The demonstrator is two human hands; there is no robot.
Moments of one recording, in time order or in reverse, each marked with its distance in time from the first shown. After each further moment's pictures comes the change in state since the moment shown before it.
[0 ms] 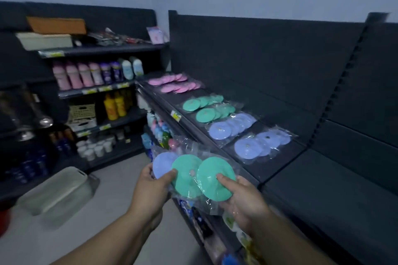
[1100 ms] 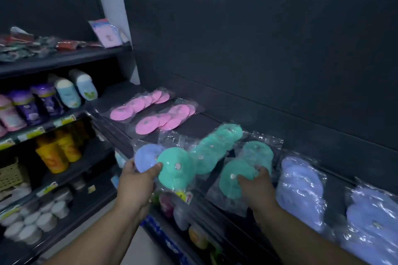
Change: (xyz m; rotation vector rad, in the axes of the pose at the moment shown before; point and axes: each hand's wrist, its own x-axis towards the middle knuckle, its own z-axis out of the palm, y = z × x) left_hand 0.485 0.071 0.029 0.073 -0.072 0.004; right_hand 0.412 -0.091 0.120 -0.440 0.638 -0.172
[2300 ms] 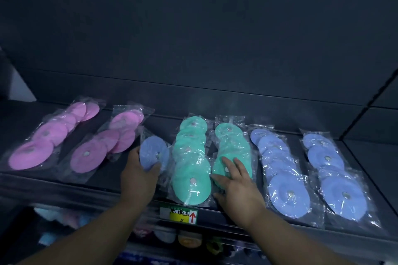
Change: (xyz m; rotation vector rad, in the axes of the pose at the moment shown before) left_hand 0.128 -0.008 0.053 0.617 -0.547 0.255; right_hand -0.027 0.001 0.052 -1.034 0.067 -0.242
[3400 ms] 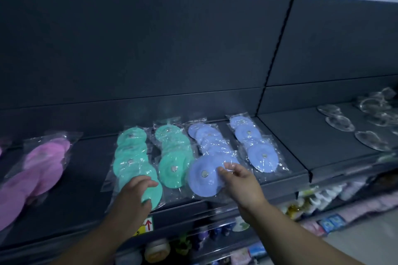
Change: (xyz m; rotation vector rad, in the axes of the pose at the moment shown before) left_hand -0.027 -0.005 0.043 0.453 -0.654 0.635; right_hand -0.082 0.039 -0.029 1.452 0.584 0.717
